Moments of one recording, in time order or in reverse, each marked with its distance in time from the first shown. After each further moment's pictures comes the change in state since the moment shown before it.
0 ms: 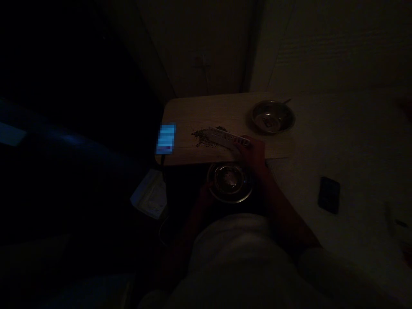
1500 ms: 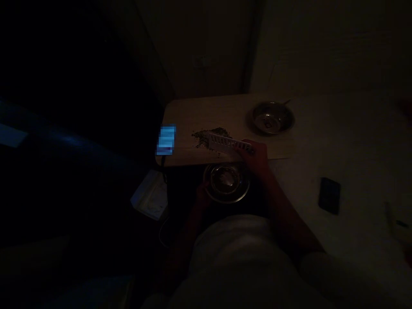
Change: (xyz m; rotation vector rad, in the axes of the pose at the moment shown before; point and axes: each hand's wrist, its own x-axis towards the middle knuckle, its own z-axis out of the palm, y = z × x) left_hand 0.006 0.004 -0.007 -0.036 0.069 0.064; right_hand -0.009 -0.010 -0.014 0.088 -0.097 0.022
